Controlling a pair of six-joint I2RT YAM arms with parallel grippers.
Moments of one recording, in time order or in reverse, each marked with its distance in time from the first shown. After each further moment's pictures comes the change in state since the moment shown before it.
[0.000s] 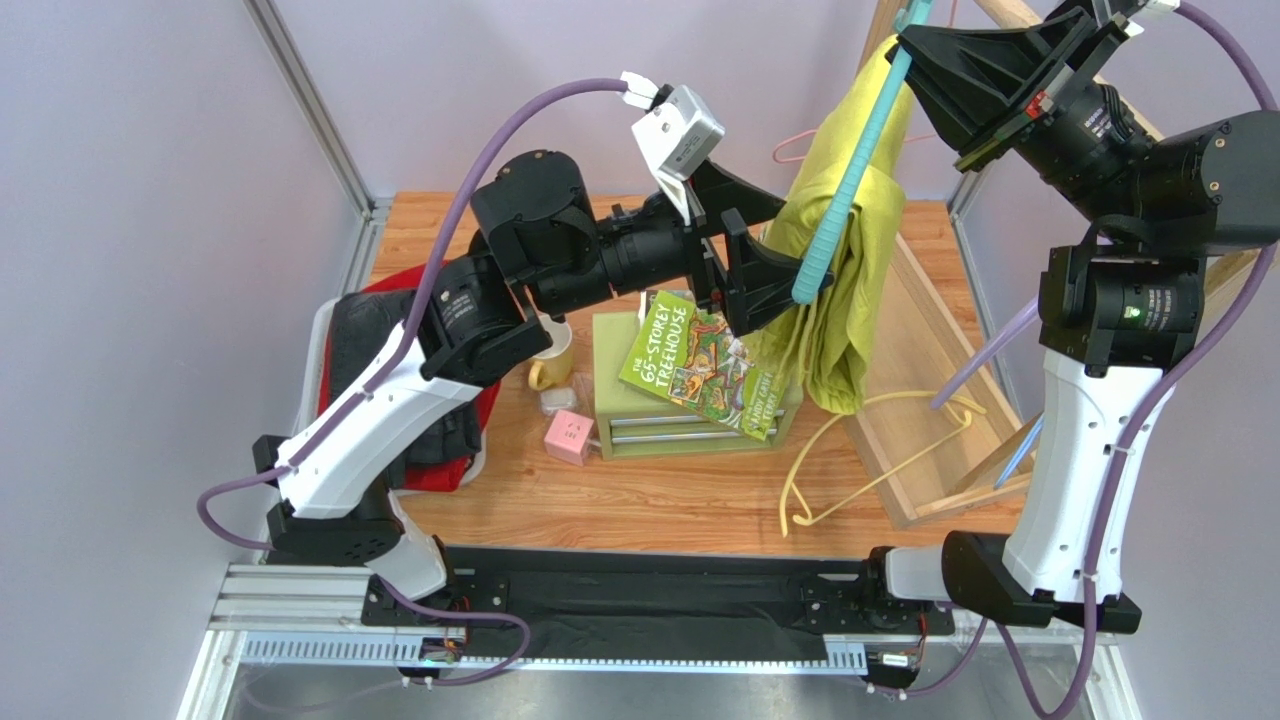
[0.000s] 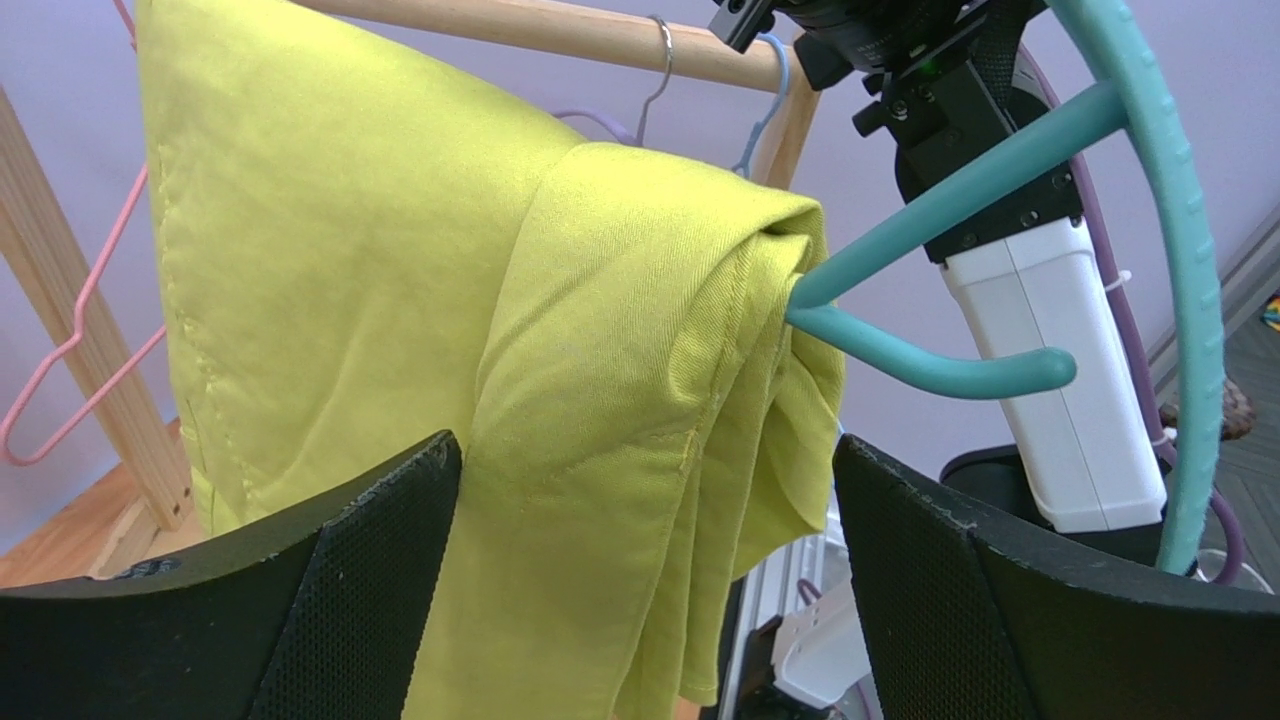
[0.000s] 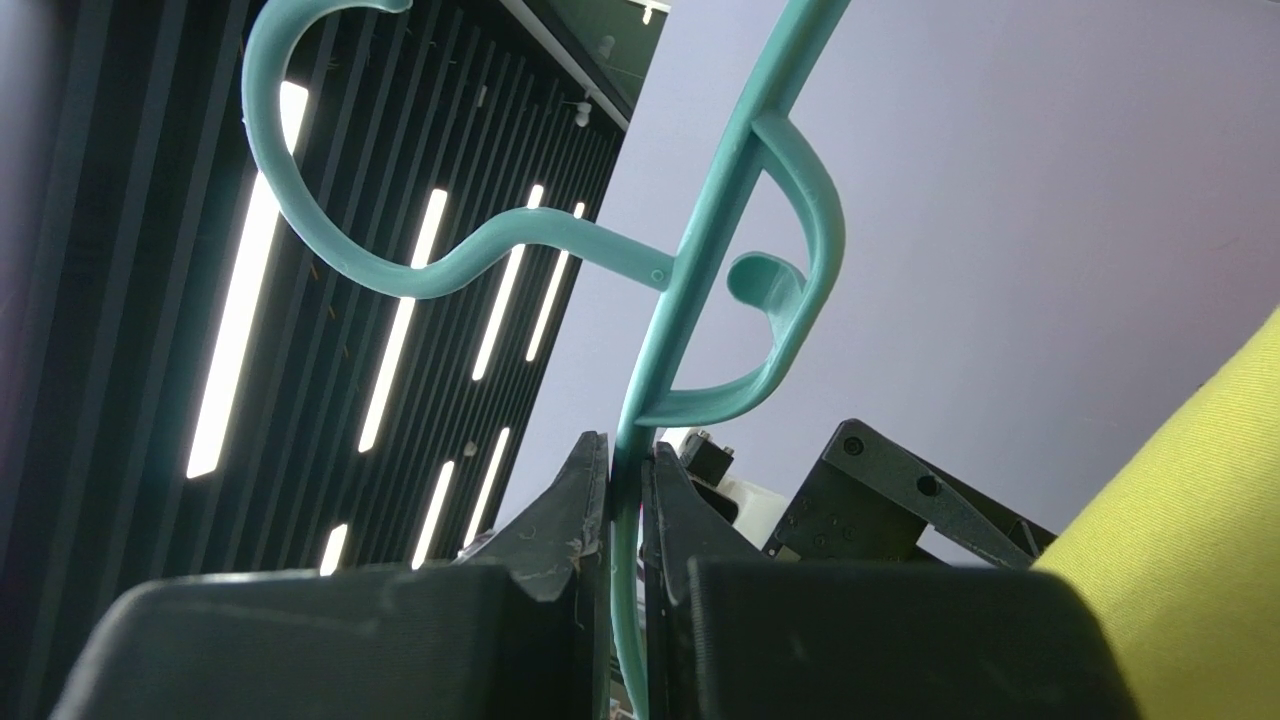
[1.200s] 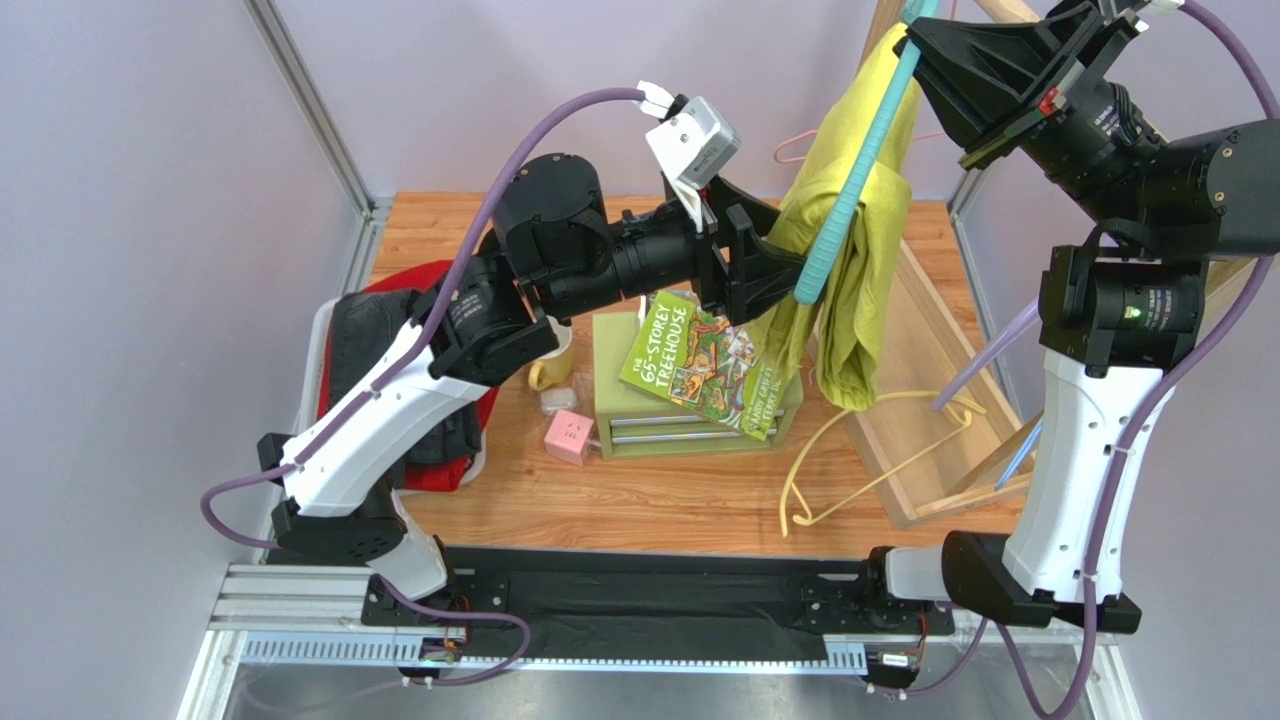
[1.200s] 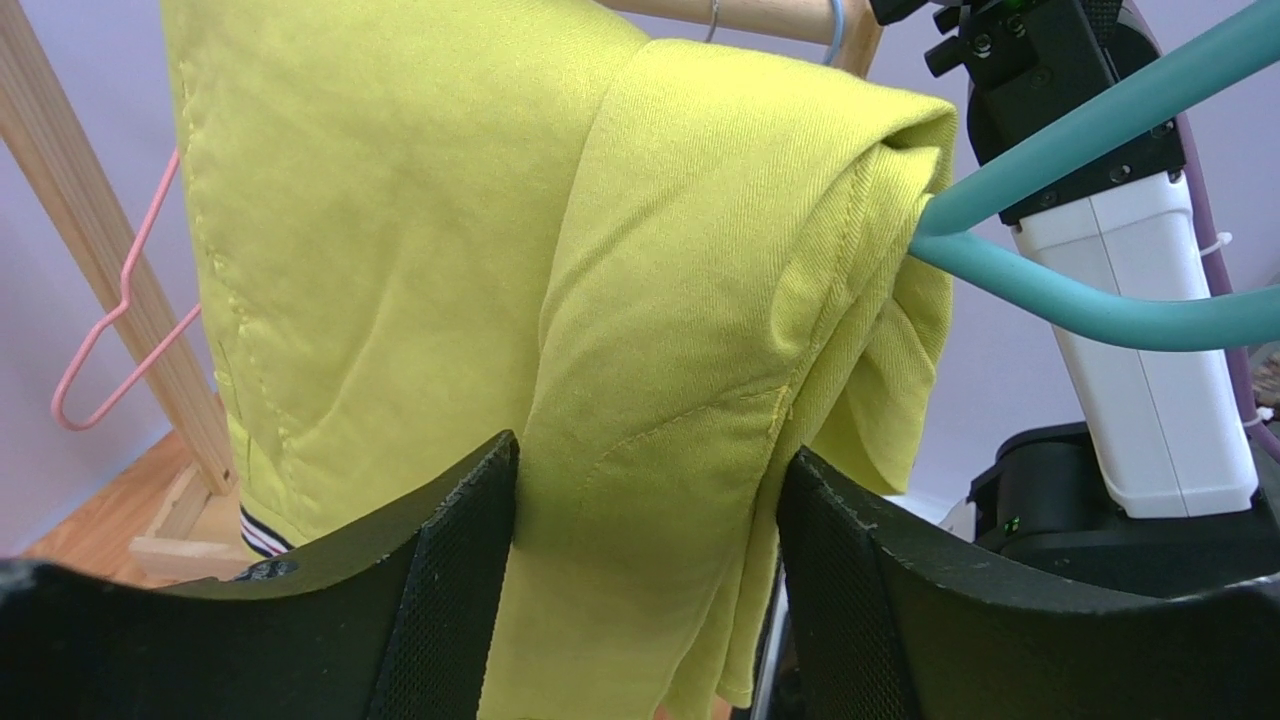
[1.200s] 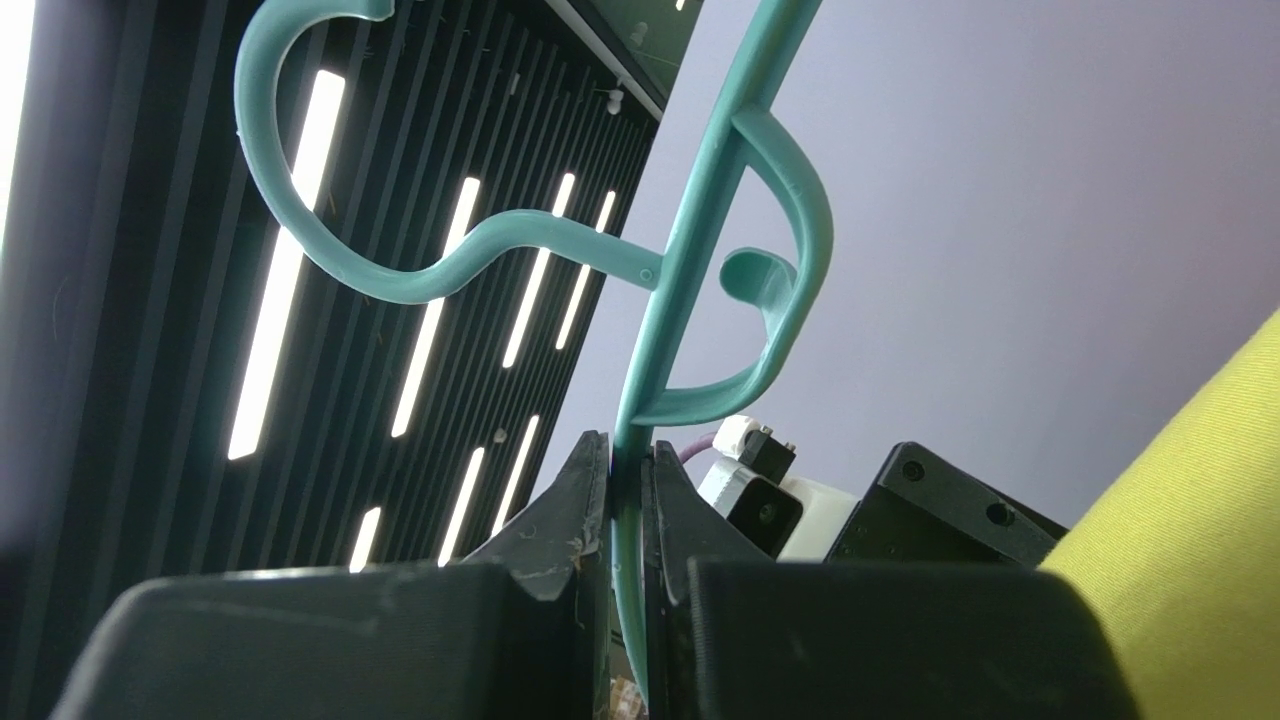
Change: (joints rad) left arm 0.000 0.013 -0.002 -0.039 -0.039 0.050; right arm 0.002 0.000 0.002 0.060 0.002 0.072
